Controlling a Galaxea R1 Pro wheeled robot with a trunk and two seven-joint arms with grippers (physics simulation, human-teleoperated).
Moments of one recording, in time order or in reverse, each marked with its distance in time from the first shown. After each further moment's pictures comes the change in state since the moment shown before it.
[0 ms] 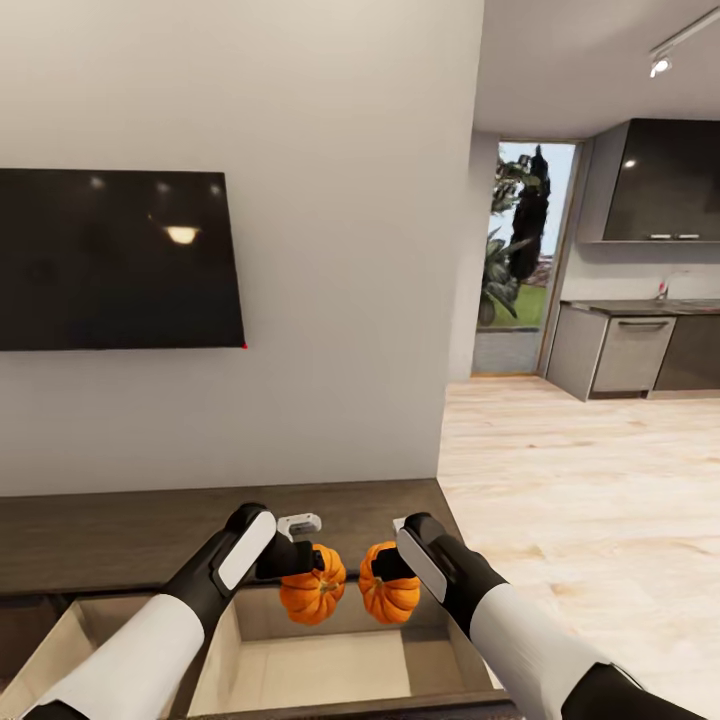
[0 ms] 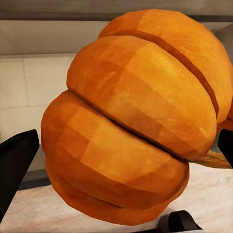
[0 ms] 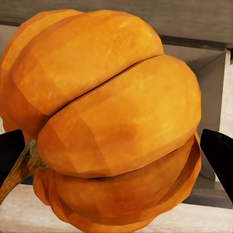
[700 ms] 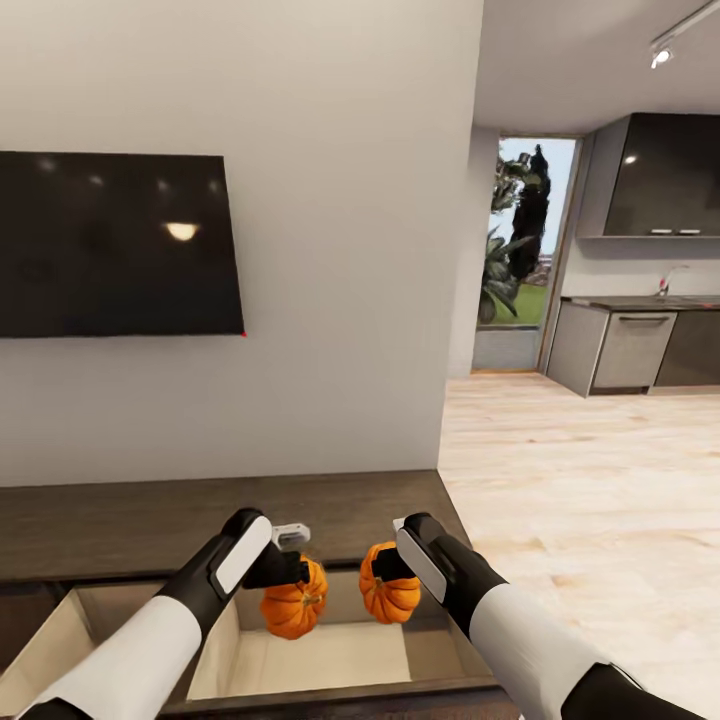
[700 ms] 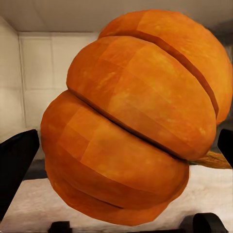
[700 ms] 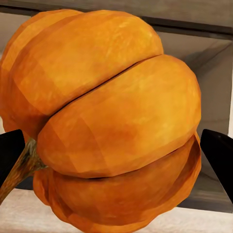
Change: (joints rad) left arm -0.001 0.007 0.006 0.052 -0.001 0.006 0.089; right arm 0.000 0.002 0.001 0.000 0.000 0.002 -0.008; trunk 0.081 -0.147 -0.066
